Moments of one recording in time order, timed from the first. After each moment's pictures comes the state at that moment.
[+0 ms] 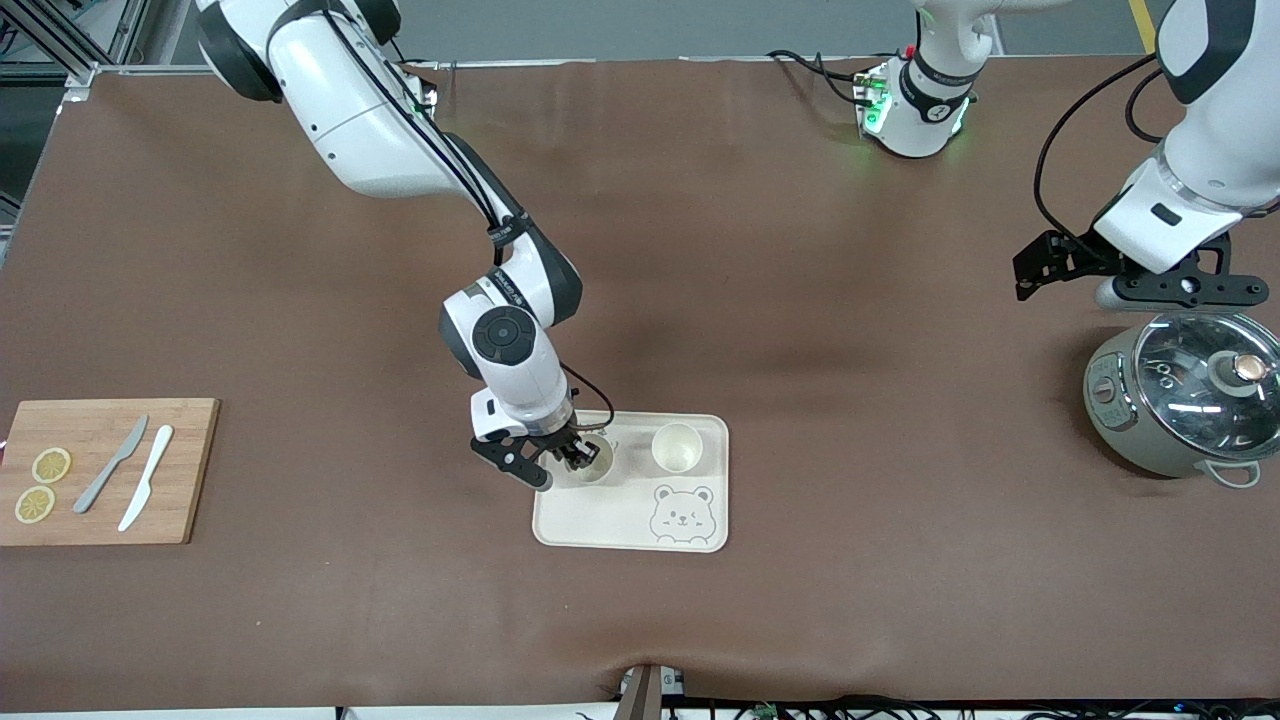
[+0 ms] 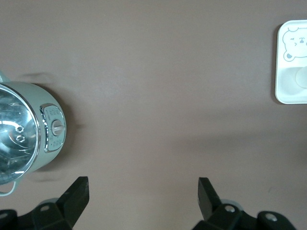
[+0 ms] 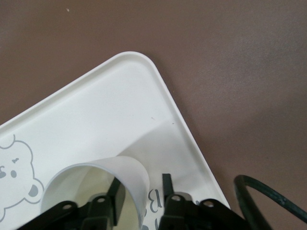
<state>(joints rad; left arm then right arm) 0.01 -0.09 -0.11 -1.84 0.01 1.82 -0.04 0.51 0.82 0.05 -1.42 -0.14 2.45 1.17</state>
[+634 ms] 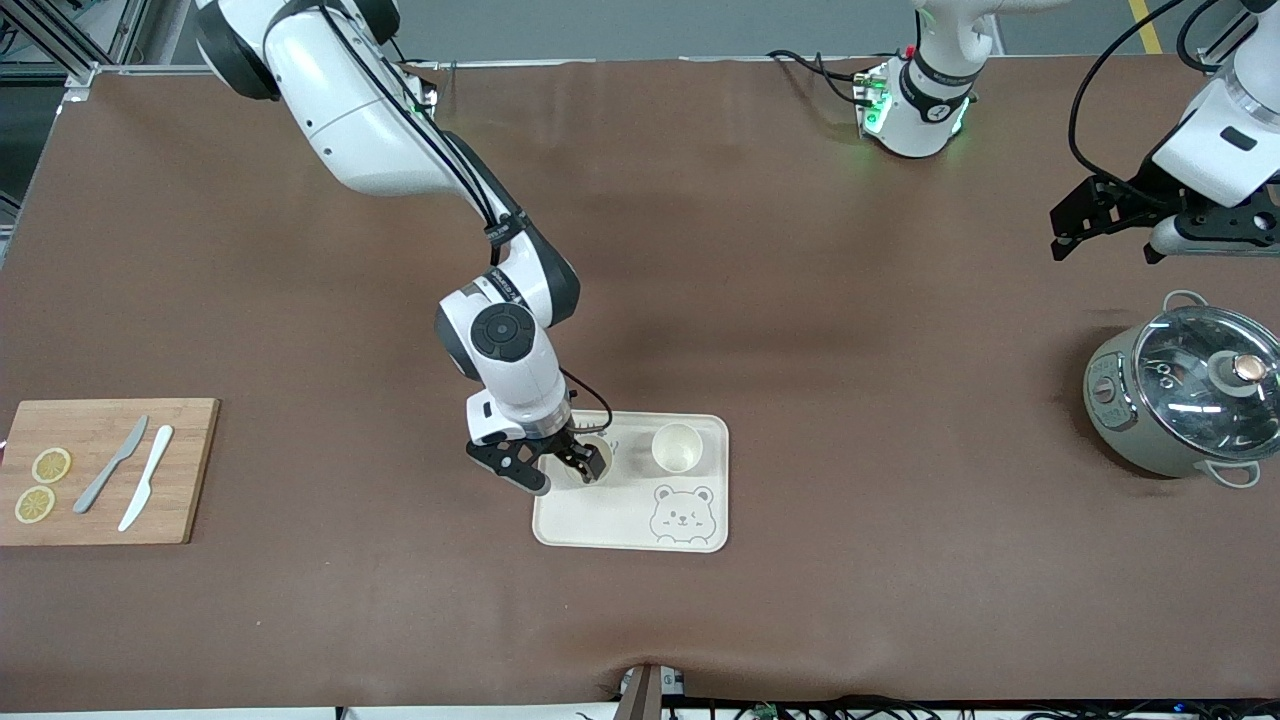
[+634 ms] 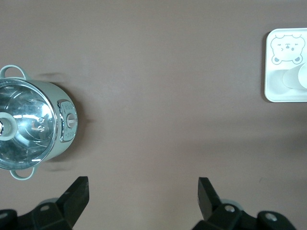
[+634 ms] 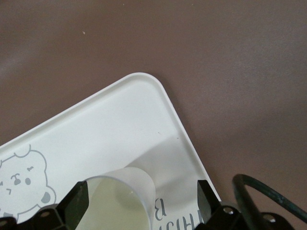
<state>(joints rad) 0.01 -0.13 -0.11 -1.74 0.01 1.69 -0.04 0.51 0.80 0.04 -1.39 -0.16 2.41 1.17</state>
